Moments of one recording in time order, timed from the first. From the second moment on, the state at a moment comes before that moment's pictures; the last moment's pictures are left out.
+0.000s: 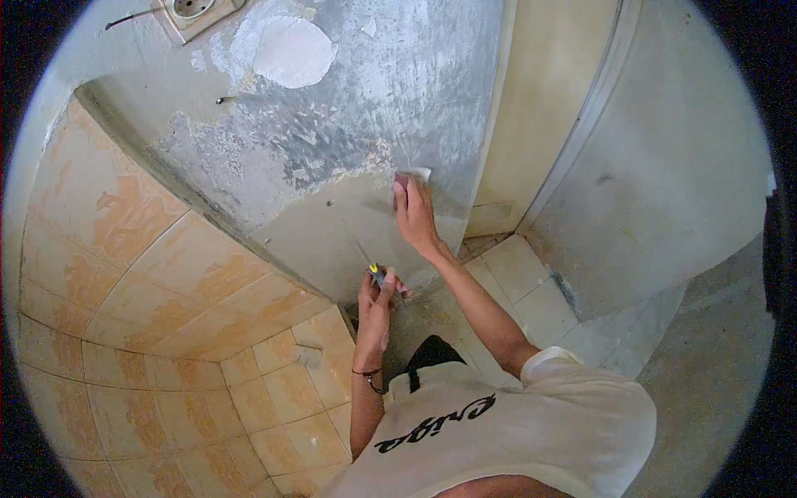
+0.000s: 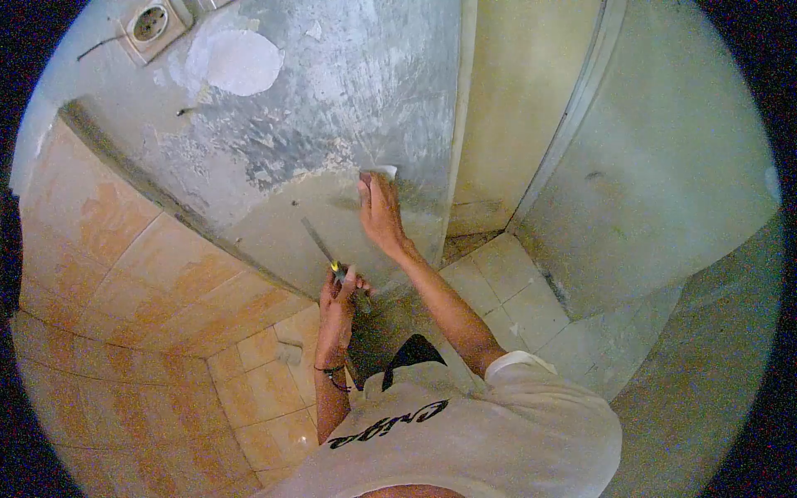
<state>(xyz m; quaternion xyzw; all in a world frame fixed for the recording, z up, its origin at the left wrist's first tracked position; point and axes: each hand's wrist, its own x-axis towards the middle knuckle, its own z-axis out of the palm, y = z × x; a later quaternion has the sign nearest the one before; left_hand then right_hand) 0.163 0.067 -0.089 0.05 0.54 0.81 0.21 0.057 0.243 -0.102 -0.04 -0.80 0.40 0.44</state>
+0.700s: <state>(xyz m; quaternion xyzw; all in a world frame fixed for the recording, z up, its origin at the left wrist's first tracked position) 0.151 0.052 -0.099 0.03 0.53 0.83 0.19 0.049 0.225 -0.123 -0.05 -0.84 0.30 0.45</state>
